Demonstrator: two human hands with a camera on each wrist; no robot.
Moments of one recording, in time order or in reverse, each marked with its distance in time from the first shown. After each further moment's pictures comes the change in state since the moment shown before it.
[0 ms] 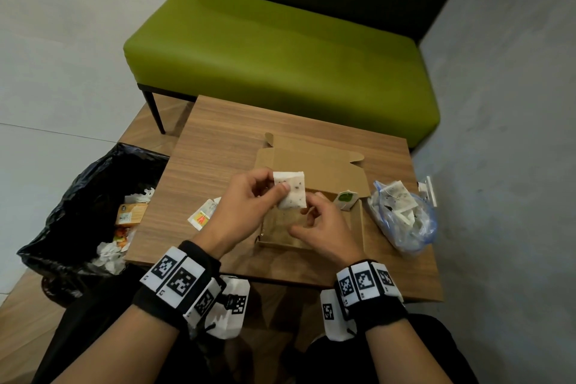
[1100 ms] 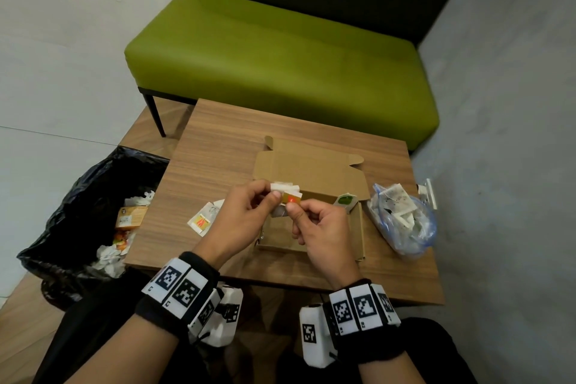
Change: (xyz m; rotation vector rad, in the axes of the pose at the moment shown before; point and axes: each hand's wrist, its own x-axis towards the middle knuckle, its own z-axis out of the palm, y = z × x) left_hand 0.000 -0.024 -0.001 0.083 0.013 0.092; right_hand -0.018 -0.022 0.014 0.412 0.236 -0.102
